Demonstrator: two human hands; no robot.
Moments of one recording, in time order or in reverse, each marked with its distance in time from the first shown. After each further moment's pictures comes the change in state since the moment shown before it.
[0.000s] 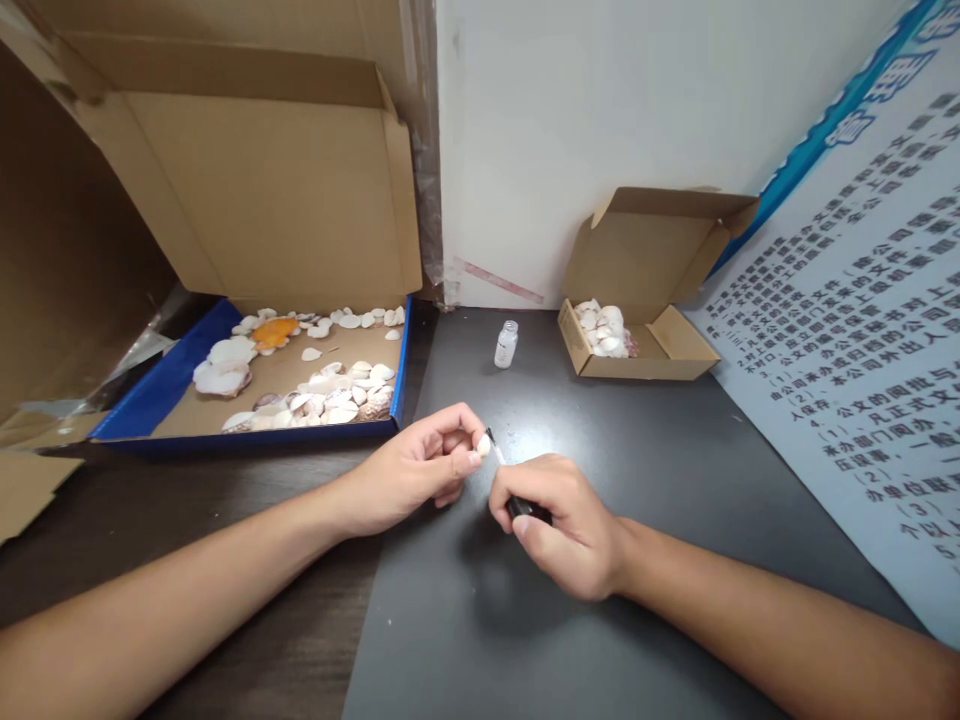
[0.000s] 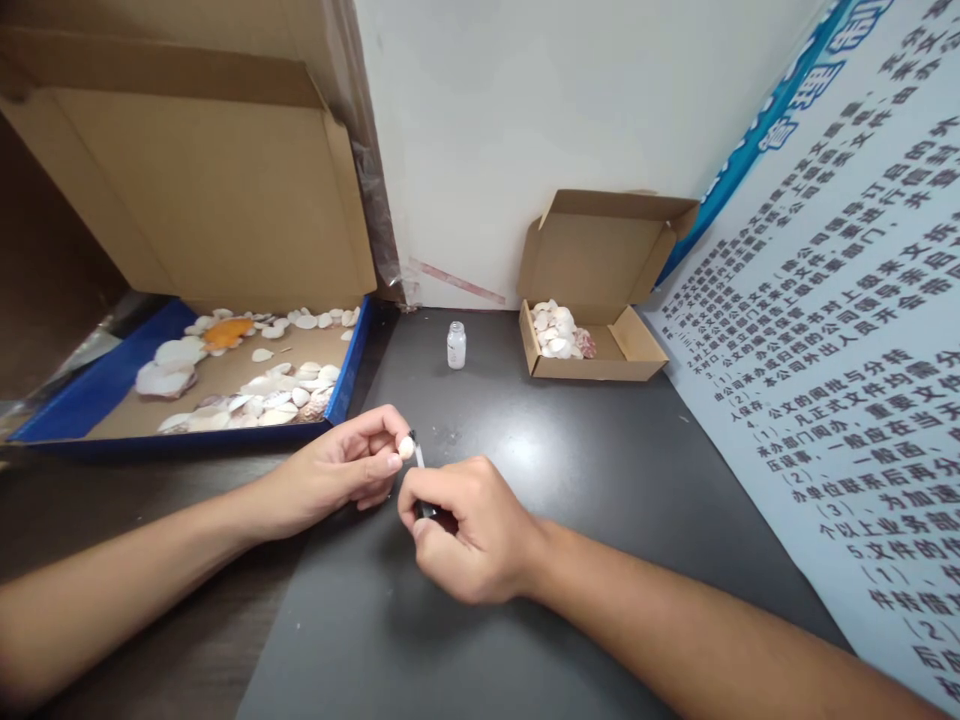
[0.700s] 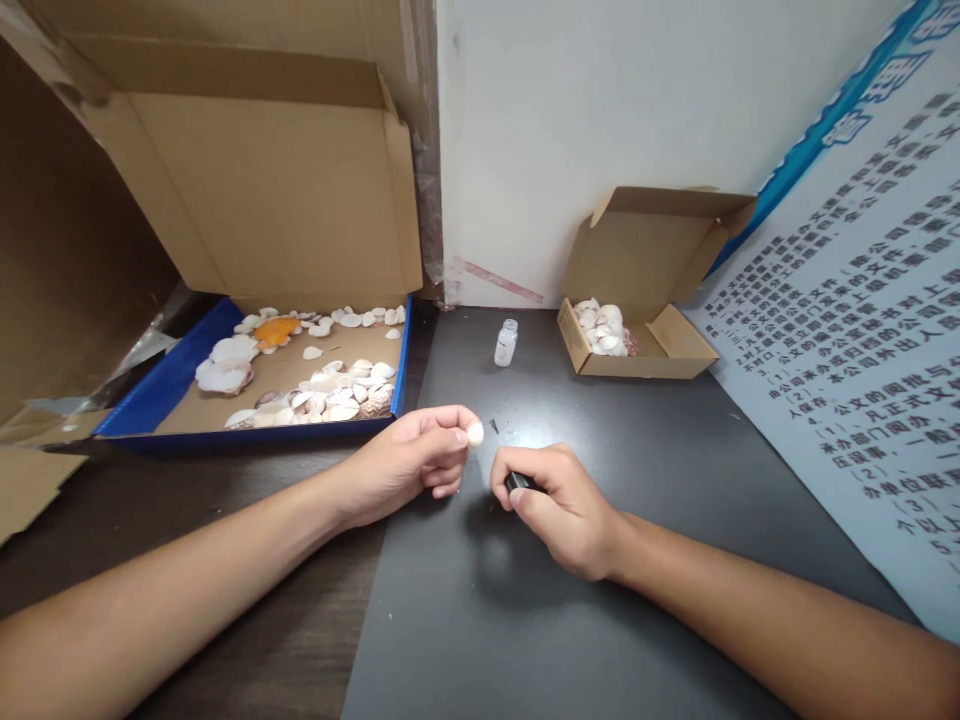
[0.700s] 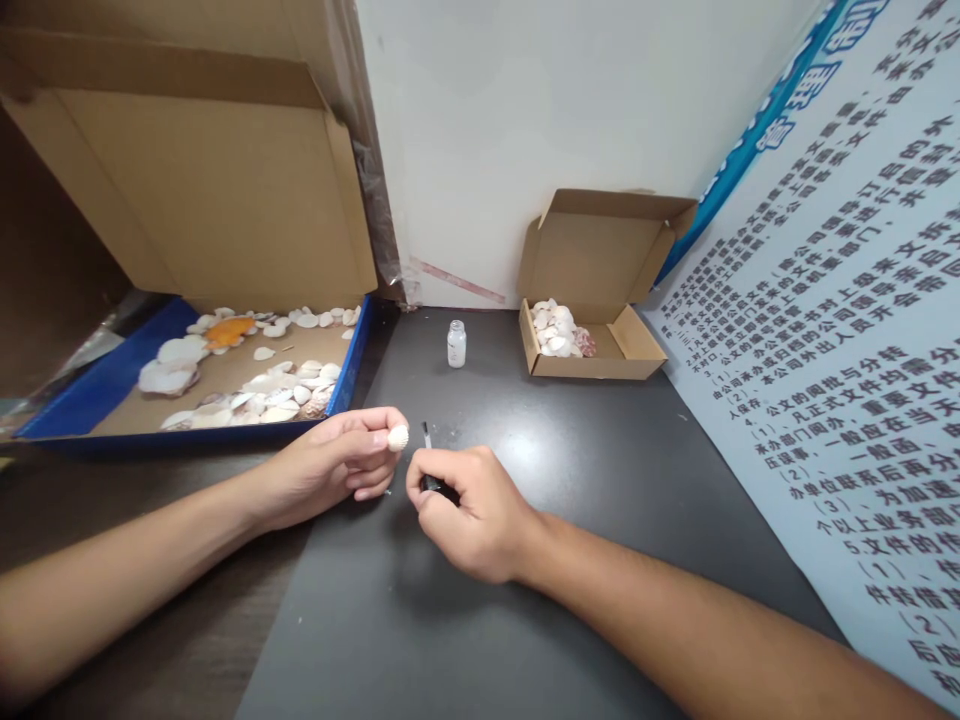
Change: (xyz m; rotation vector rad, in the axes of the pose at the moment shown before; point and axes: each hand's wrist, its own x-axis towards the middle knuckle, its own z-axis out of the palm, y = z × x) left_hand 0.001 0.007 -0.001 -0.255 0.036 -0.133; right_hand 0.002 -0.004 -0.004 0.005 0.001 0.164
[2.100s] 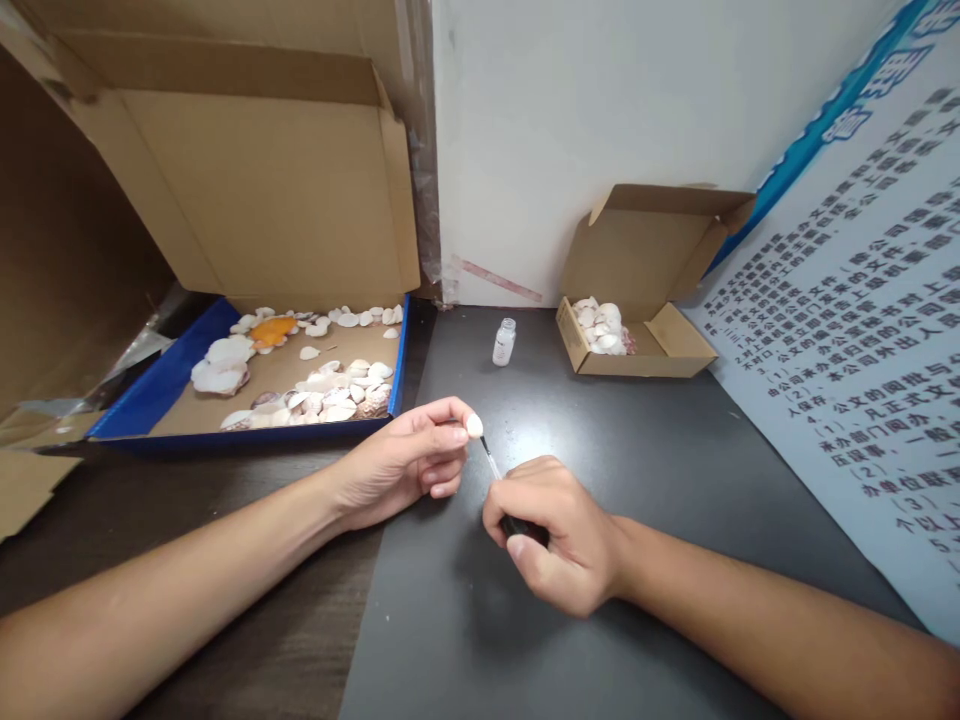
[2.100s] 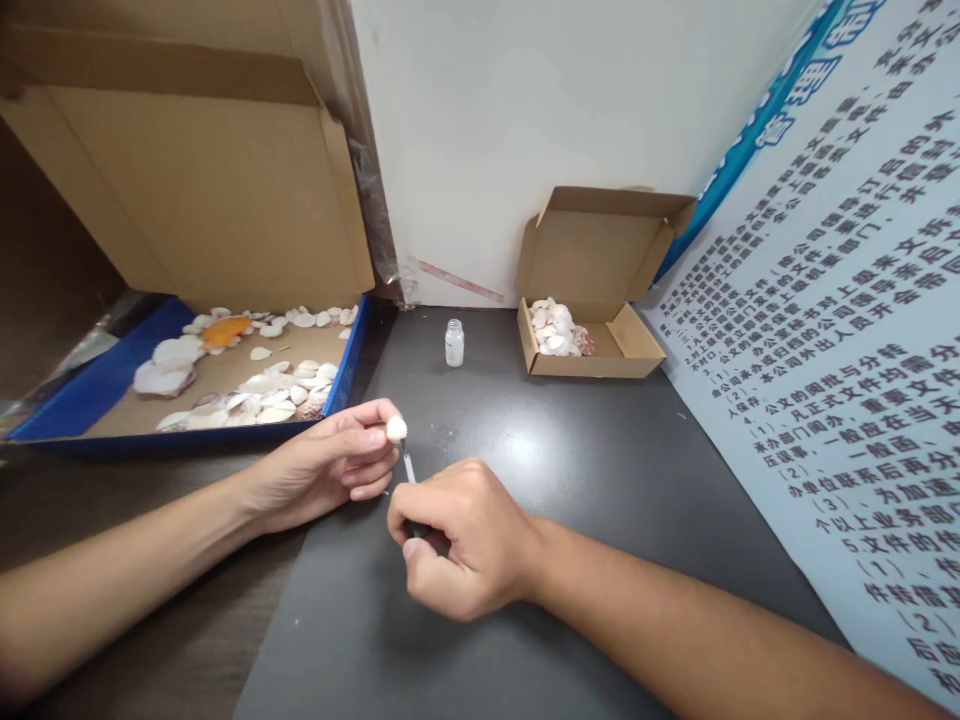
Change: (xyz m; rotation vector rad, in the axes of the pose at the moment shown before) left_hand -0.001 0.001 -0.003 -0.139 -0.046 0.014; right_hand -0.002 0.004 0.005 -0.051 0.002 -0.264
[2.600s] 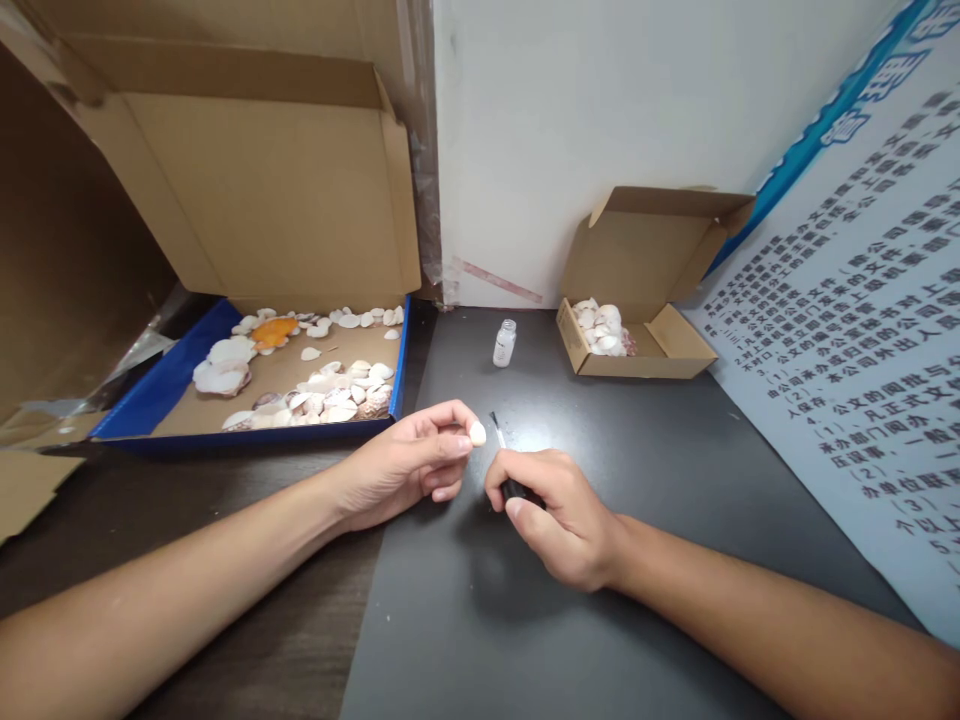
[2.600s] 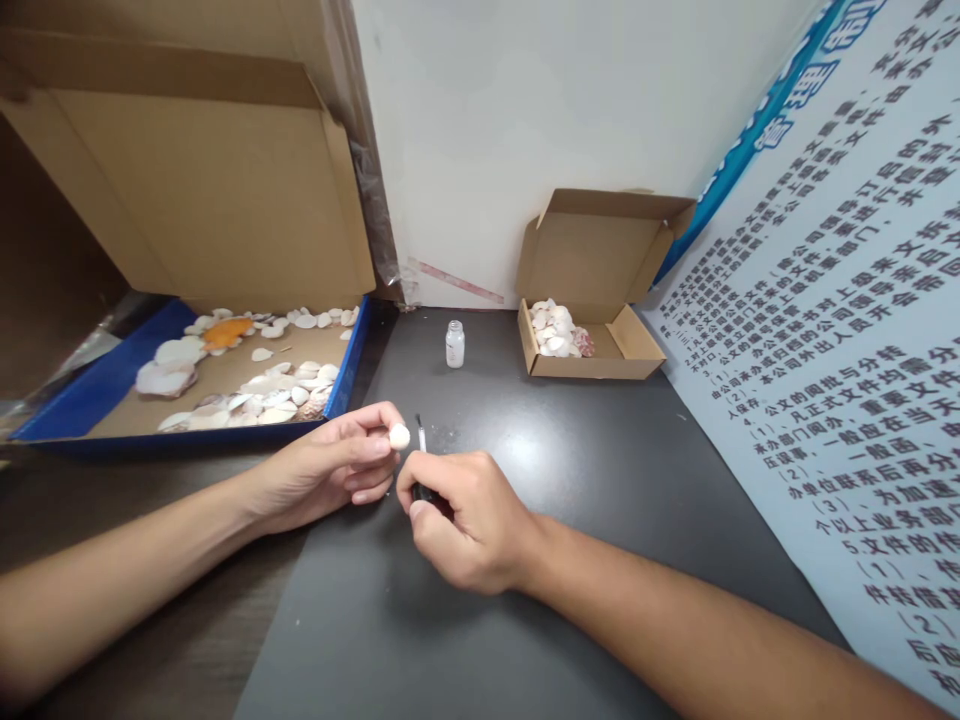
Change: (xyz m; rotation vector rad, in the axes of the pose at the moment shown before) left_hand 0.000 -0.002 0.001 0.037 -0.013 -0.001; right_hand 0.002 0.000 -0.004 -0.005 0.052 0.130
